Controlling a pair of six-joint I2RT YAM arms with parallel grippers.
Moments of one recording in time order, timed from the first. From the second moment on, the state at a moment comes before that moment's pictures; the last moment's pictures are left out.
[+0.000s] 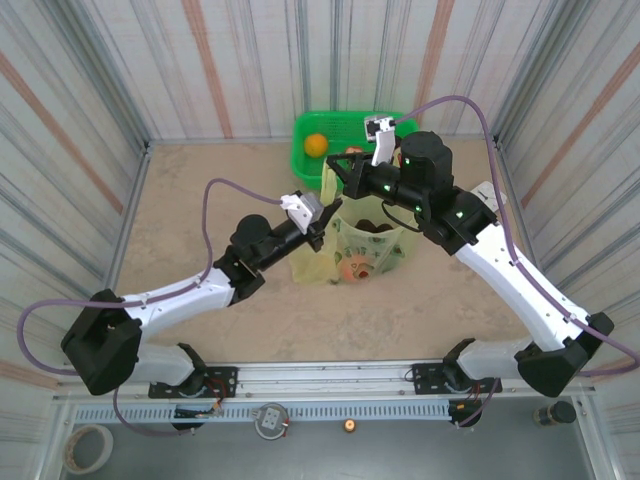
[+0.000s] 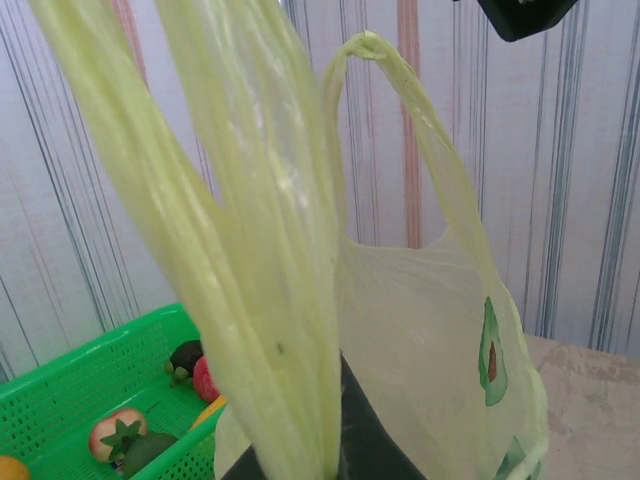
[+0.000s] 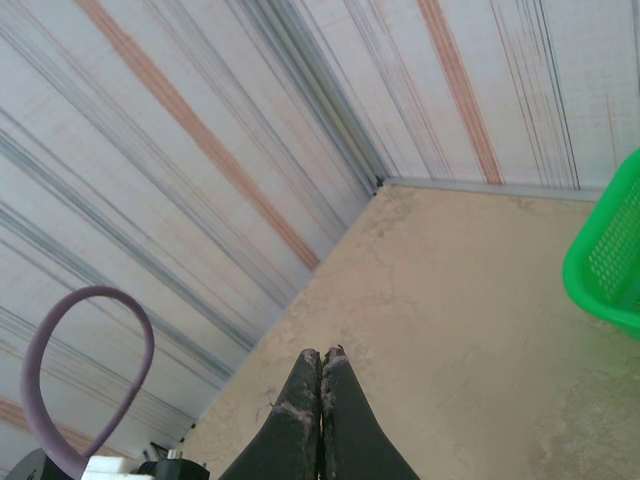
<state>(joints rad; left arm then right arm) -0.81 1.32 0.75 0.71 0.13 0.09 0.68 1.27 1.47 -0.37 -0.20 0.52</state>
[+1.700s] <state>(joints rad) -0.43 1.35 0.92 0.37 0.82 -0.04 0.36 0.83 1.11 -0.25 -0.33 0.16</state>
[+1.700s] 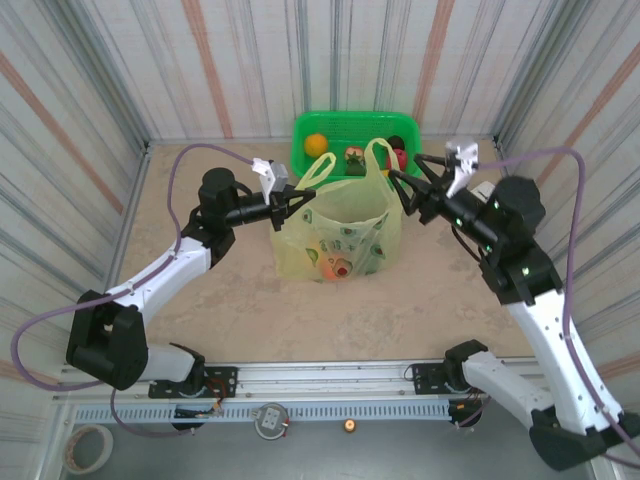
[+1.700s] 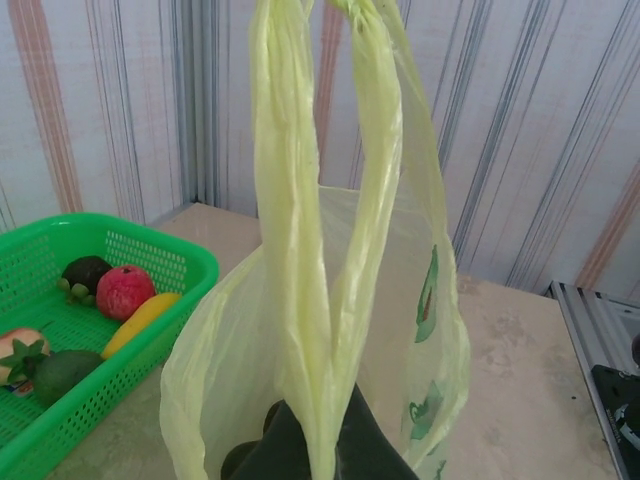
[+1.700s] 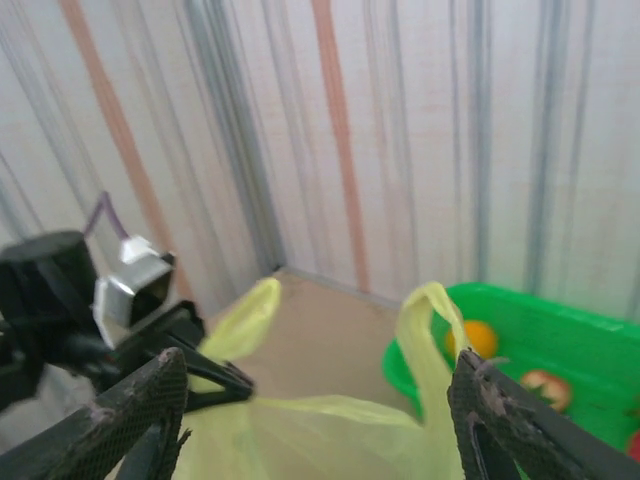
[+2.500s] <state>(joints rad) -0.43 1.35 0.90 0.43 0.87 -0.08 0.17 1.50 1.00 0.51 -0.82 0.28</state>
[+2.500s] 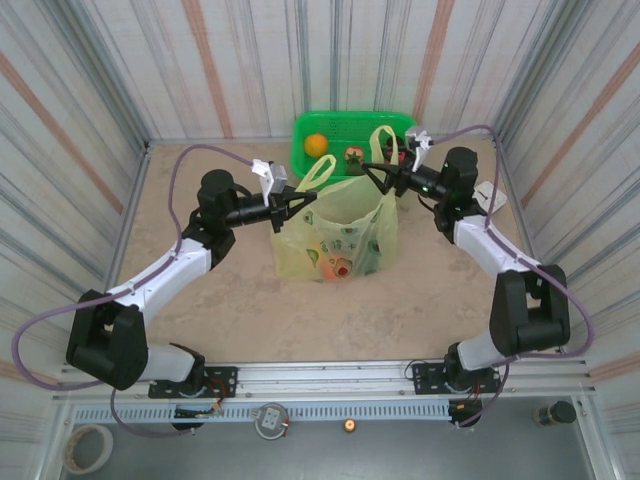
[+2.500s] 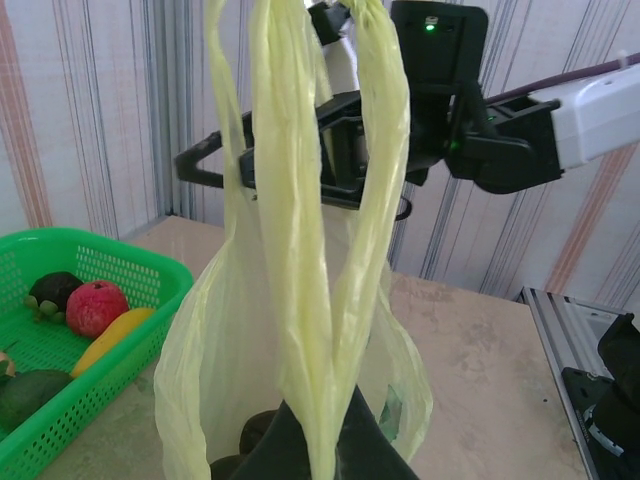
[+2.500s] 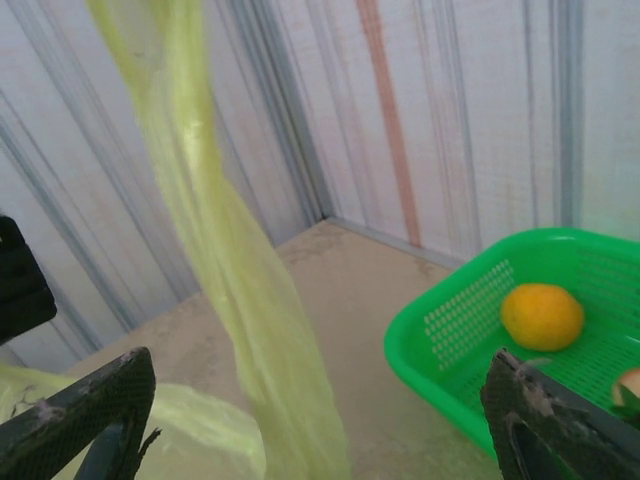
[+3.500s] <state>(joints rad) -0.42 1.33 0.90 0.39 0.83 -0.06 0.48 1.23 1.16 -0.20 -0.24 -0.27</state>
